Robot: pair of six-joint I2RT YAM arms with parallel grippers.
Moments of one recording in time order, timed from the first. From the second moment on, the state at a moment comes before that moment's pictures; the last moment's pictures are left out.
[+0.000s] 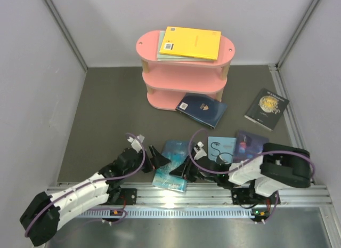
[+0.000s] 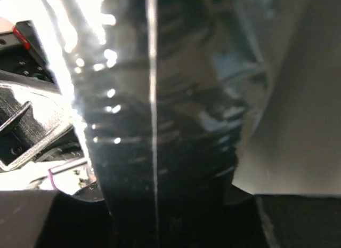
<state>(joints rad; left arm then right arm) -0.76 0.72 0.06 0.20 0.14 -1.08 1.26 1.55 0.27 0.81 0.11 1.49</state>
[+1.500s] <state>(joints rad) -0.80 0.73 0.04 0.80 0.46 -1.30 1.25 0.85 0.08 0.77 -0.01 1.22</state>
